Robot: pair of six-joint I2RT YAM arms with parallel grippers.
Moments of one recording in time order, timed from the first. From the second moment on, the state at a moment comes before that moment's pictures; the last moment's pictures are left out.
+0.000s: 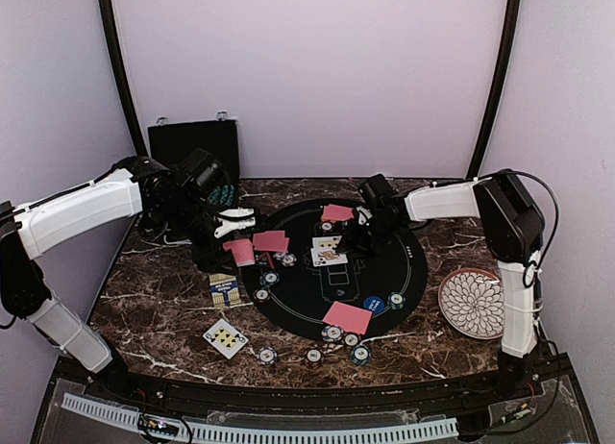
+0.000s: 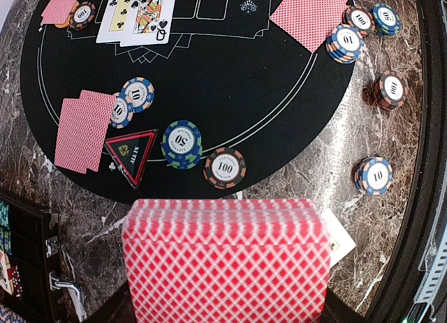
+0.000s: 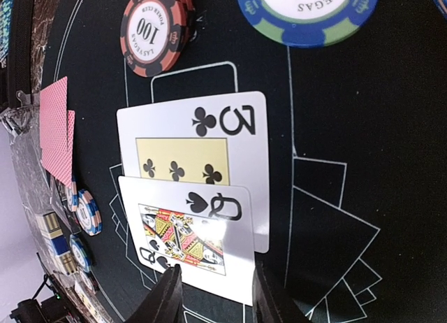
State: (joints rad) left arm -0.66 1.50 1.33 -1.01 0.19 0.65; right arm 0.58 2.12 1.46 -0.40 -0.37 0.71
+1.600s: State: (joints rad) left arm -0.66 1.51 1.36 -1.01 0.23 0.62; right arm 0.91 2.09 1.54 0.16 -0.73 1.11
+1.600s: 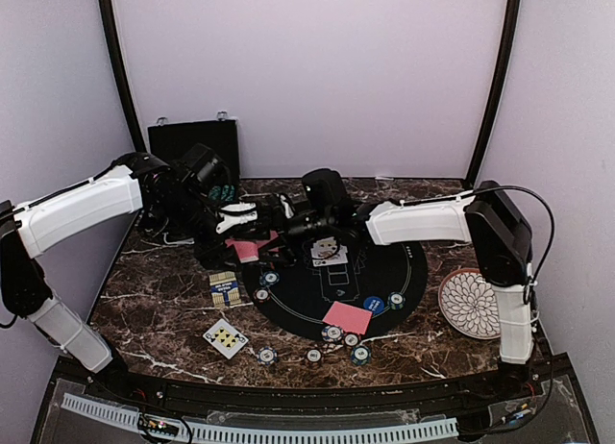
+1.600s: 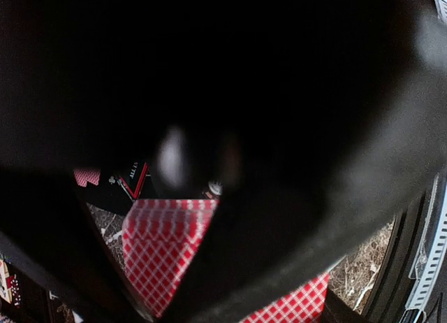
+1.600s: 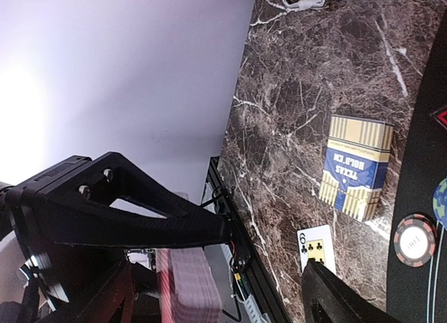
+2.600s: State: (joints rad) left arm -0.66 1.51 1.38 -1.02 0.23 0.62; right arm 0.88 2.07 1.52 0.09 -0.77 1.04
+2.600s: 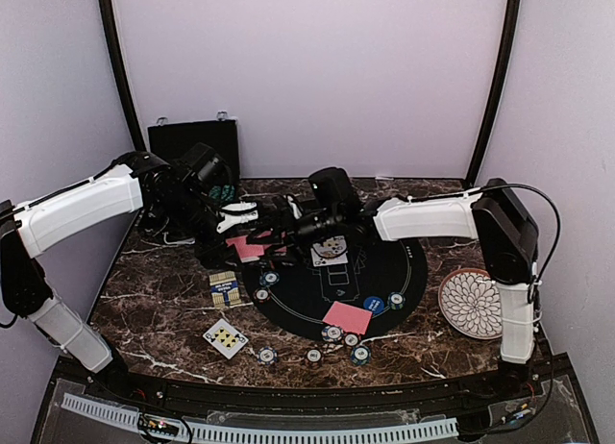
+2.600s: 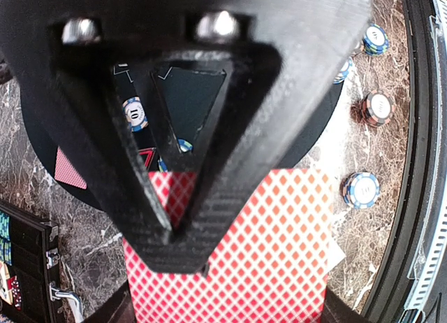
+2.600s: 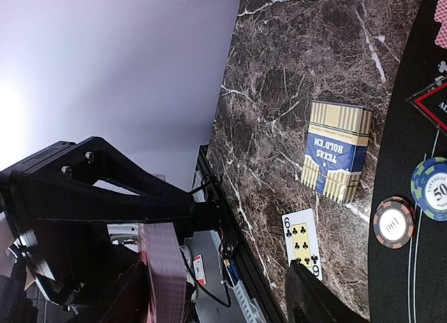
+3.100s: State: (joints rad) left arm -0.66 1.51 1.38 -1.02 0.23 0.62; right arm 0.86 1.99 1.49 0.06 -0.77 1.06
